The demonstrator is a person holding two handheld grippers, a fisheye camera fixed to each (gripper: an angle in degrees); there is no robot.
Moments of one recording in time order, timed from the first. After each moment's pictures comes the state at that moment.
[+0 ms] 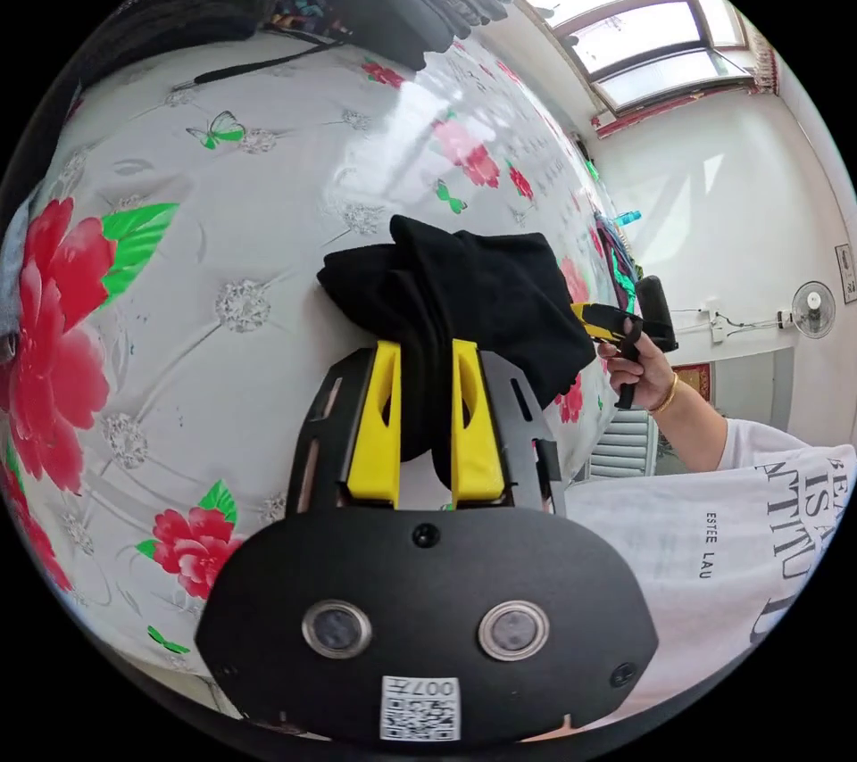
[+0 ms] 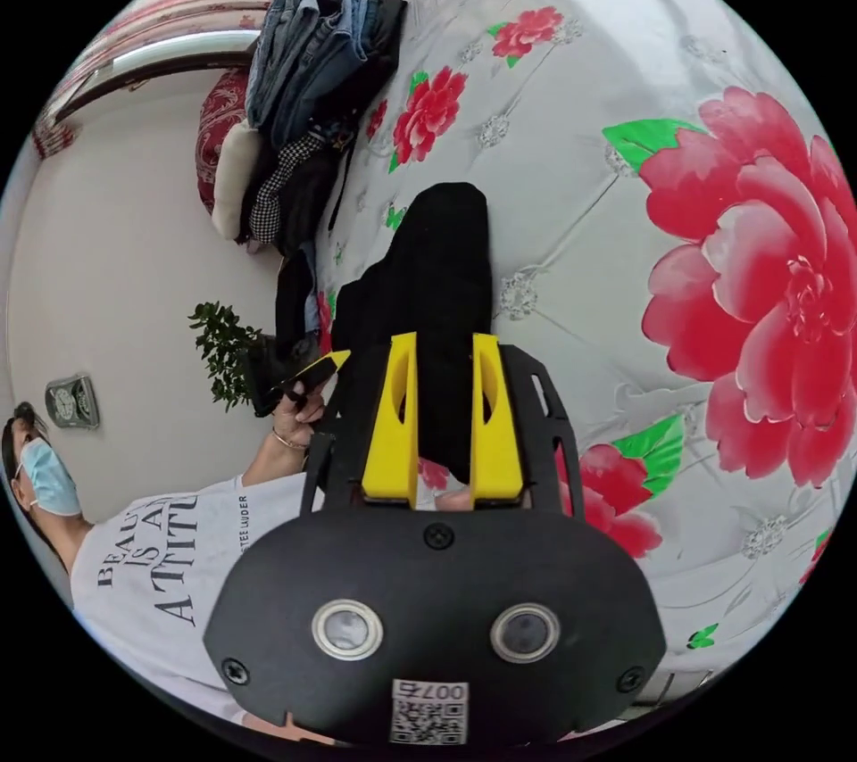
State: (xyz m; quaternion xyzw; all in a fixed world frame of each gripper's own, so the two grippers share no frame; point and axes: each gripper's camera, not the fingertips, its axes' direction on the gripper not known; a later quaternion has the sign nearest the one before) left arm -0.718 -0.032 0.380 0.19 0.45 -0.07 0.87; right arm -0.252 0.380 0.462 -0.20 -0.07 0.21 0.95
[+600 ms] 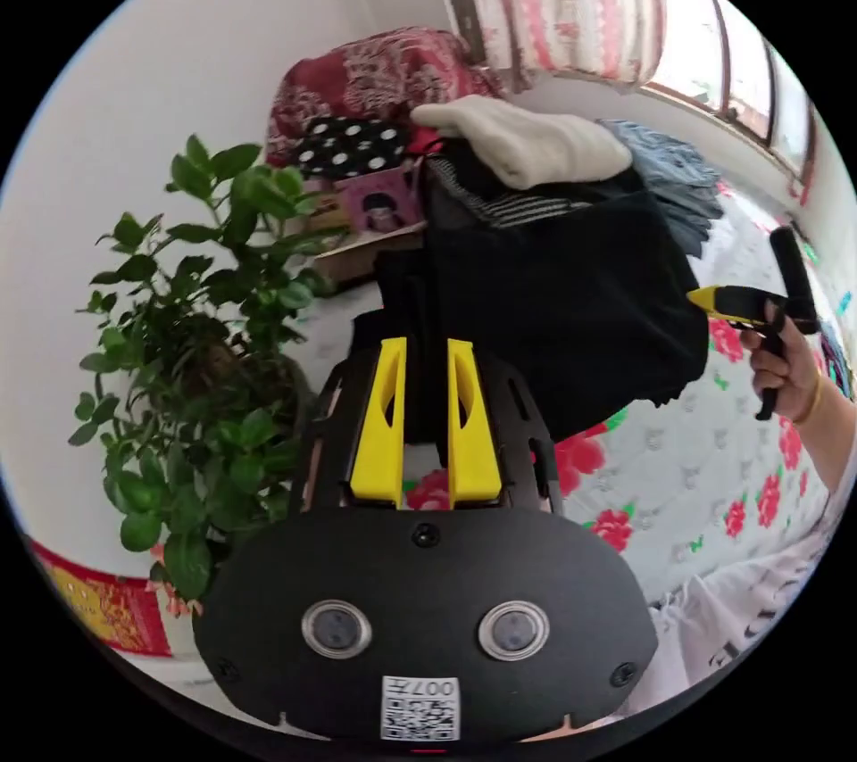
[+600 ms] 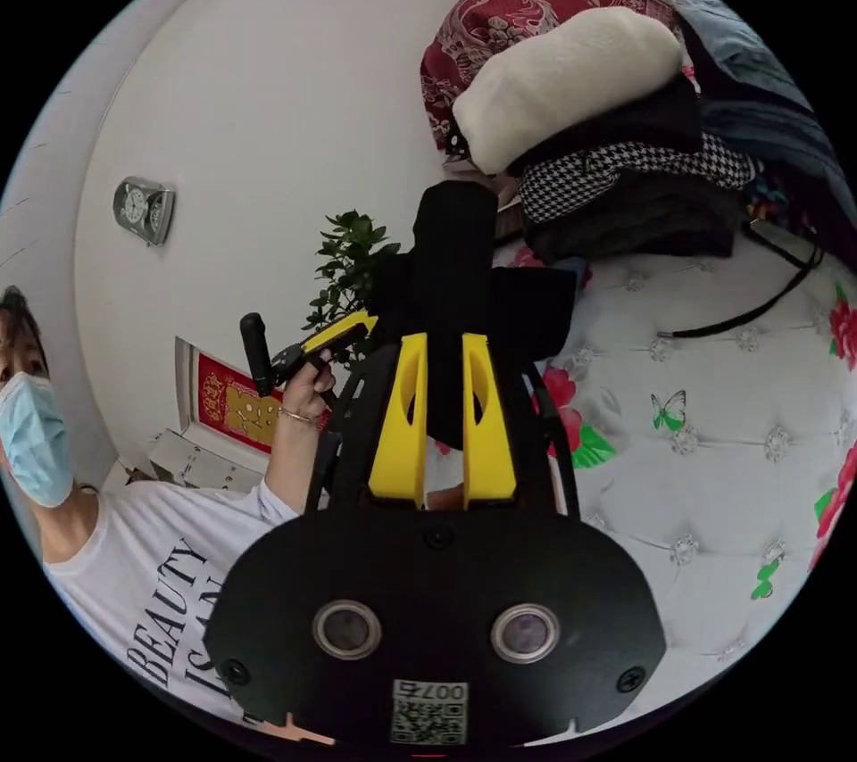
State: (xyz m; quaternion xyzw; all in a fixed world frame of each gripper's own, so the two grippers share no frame) left arm -0.975 0.112 0.305 0.23 -0.03 -0.32 0.92; right arm -0.674 0.198 0.754 -0.23 -0.26 -0.08 0.93
